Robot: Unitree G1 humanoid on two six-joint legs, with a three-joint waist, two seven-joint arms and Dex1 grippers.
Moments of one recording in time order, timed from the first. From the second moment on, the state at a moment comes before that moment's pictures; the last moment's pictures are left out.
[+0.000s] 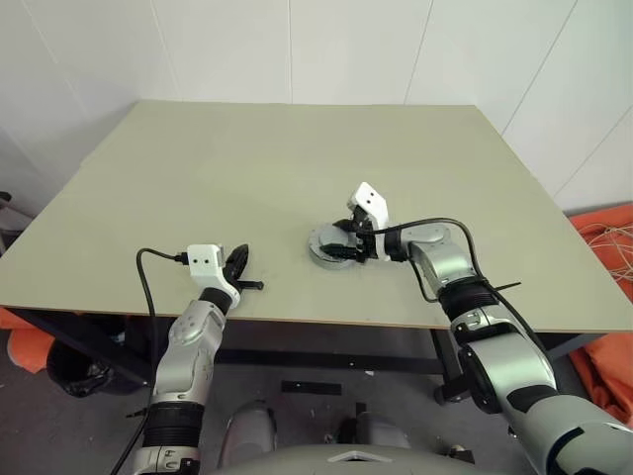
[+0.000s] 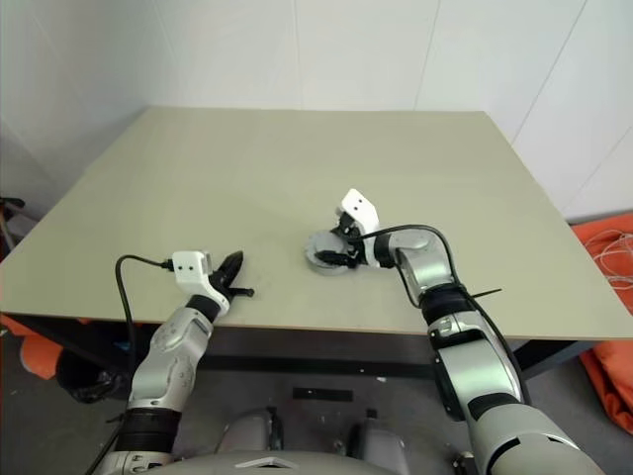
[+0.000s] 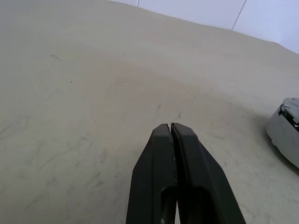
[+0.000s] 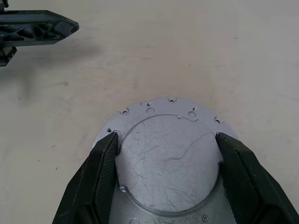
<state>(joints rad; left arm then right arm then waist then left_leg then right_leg) -0.07 0.07 0.09 0.03 -0.29 0.14 -0.25 -0.74 -0.29 0.16 0.69 0.04 0.16 1.00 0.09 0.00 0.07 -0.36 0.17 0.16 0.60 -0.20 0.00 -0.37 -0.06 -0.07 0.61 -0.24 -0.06</state>
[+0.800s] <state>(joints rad) -0.07 0.09 0.05 0.03 -0.27 0.11 -0.31 -0.74 -0.30 0.17 0.68 0.03 0.16 1.01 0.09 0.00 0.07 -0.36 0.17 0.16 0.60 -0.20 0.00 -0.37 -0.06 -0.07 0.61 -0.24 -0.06</state>
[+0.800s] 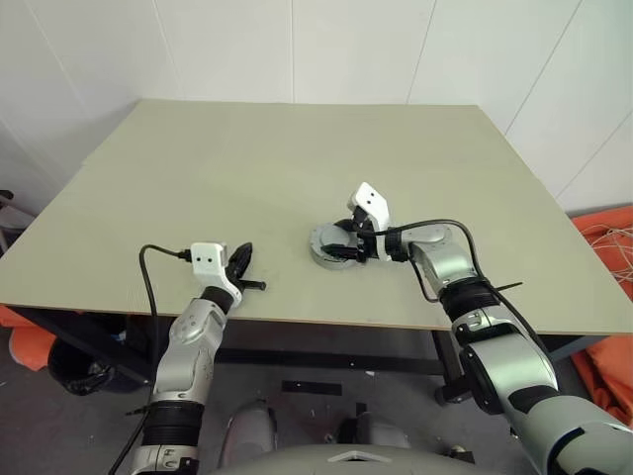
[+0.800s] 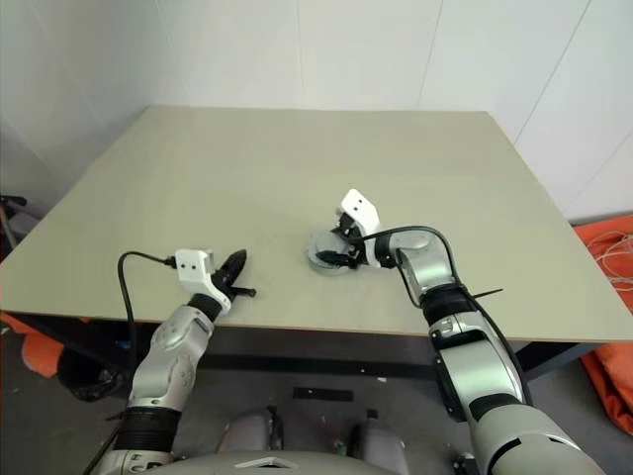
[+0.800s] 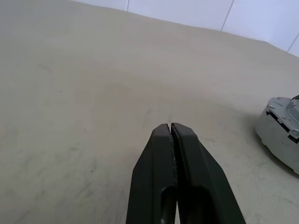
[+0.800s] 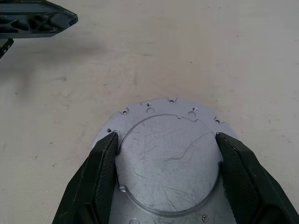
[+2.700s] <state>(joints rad) -0.06 0.11 0.01 0.00 -0.29 0.14 -0.41 -0.78 -0.33 0.22 0.74 0.00 0.11 1.02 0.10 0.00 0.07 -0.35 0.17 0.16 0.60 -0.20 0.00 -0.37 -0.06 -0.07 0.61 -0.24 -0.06</state>
